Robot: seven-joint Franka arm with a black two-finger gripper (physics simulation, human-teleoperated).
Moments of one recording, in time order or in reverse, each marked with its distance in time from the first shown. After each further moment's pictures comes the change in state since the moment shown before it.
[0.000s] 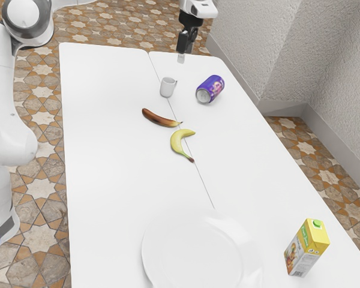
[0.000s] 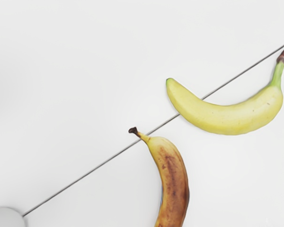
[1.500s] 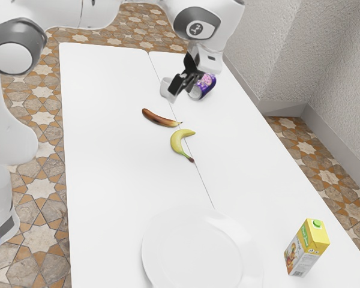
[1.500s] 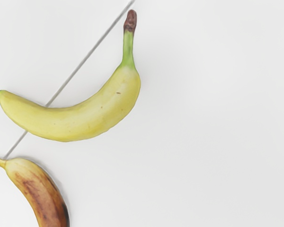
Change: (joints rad) arm 0.086 0.697 0.155 -0.391 -0.491 0.116 0.349
